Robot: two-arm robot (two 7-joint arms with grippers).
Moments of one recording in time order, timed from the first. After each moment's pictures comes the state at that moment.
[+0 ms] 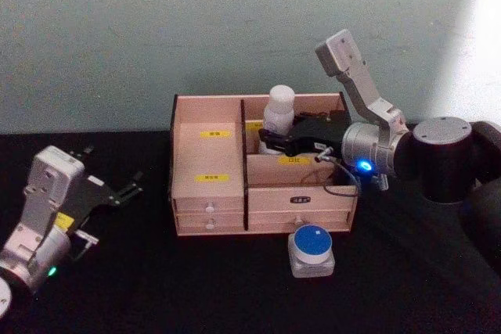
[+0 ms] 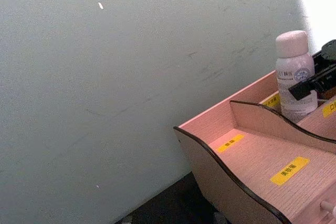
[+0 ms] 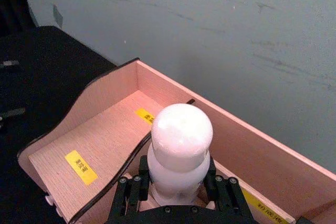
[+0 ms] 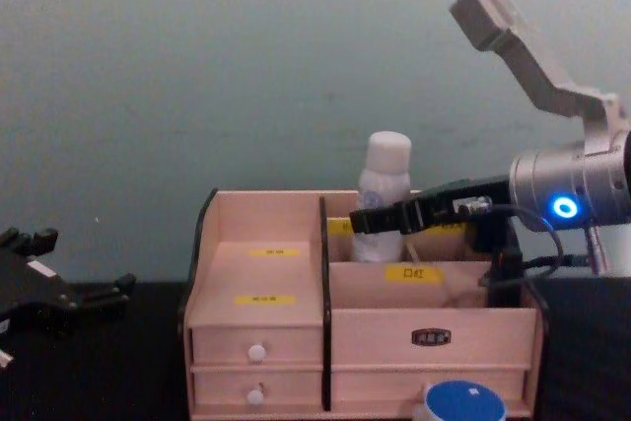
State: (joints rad) left arm -0.20 0.60 0.45 -1.41 -0.25 -0.12 0.03; right arm 0.71 0.25 -0.55 -1.07 0.33 0.35 0.46
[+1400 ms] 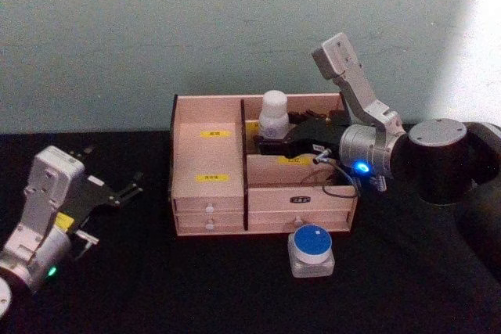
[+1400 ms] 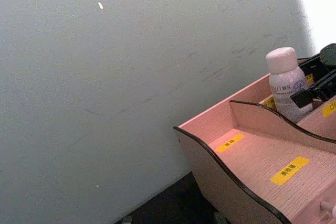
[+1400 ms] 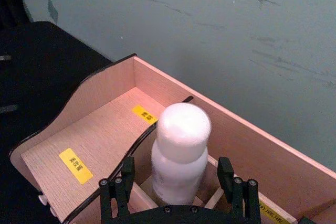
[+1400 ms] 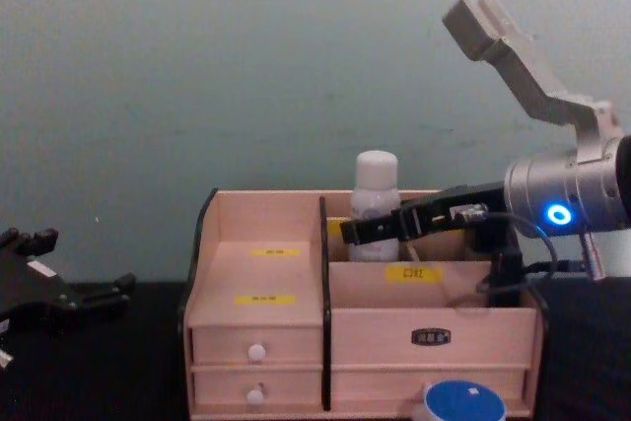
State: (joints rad) left arm -0.20 0.60 0.45 -1.41 -0.25 -0.12 0.03; right arm 0.71 0.24 -0.54 -1.05 0.29 0.34 0.46
